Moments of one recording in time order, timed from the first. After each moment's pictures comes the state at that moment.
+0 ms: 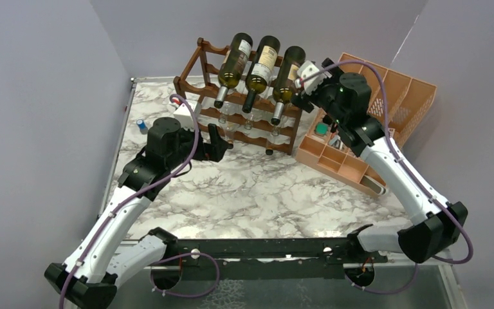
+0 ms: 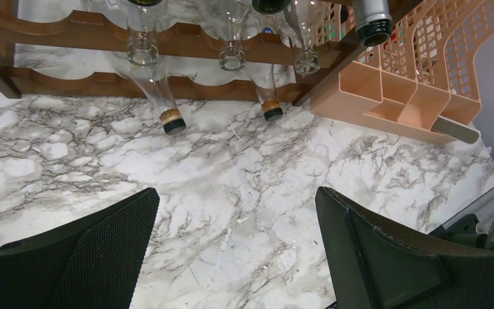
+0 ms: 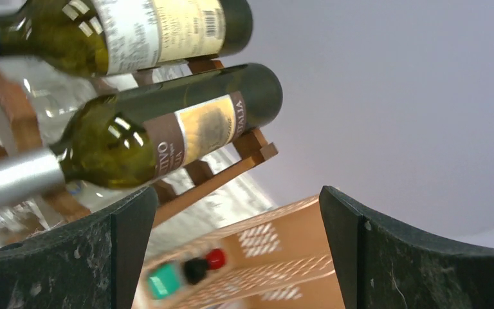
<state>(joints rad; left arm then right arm) -0.48 0.88 1.03 -0.52 0.10 -0.32 0.45 1.35 1.39 -0.15 0.05 -0.63</state>
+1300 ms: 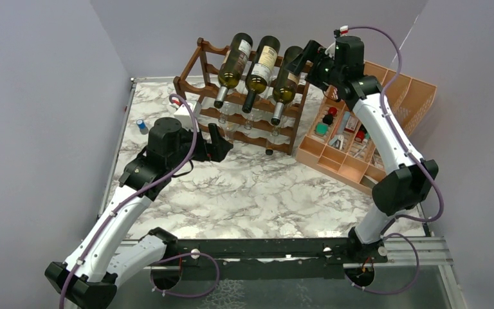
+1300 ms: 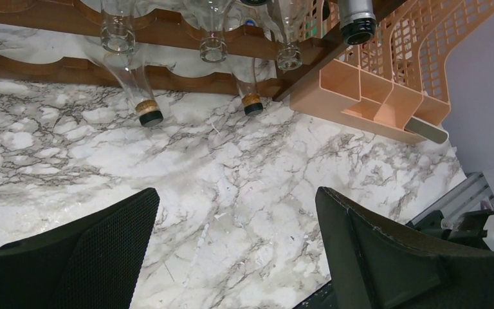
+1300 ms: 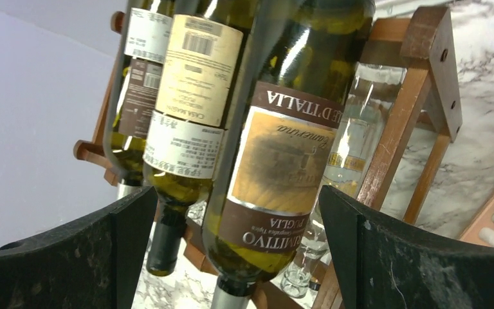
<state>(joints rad) -0.48 0.91 1.02 -0.51 0.15 -0.40 0.27 1.68 1.79 -0.47 -0.19 0.62</state>
